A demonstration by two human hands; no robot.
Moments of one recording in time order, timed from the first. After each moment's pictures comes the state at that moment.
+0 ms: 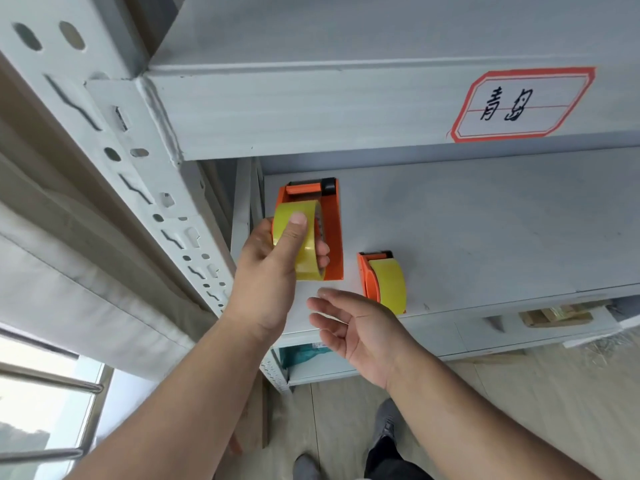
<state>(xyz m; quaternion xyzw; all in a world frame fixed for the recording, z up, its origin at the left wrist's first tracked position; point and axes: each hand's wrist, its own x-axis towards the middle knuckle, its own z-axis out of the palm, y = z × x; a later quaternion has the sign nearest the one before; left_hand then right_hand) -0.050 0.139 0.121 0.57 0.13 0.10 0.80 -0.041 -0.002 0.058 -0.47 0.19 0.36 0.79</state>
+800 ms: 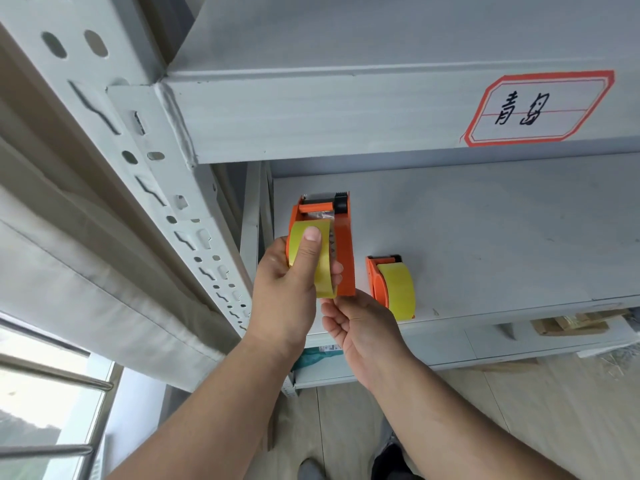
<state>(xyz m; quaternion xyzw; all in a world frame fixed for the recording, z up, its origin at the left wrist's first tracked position) -0.061 0.125 0.115 0.59 0.17 0.11 0.78 -0.040 0.019 0.046 -0.48 0.23 0.24 0.81</state>
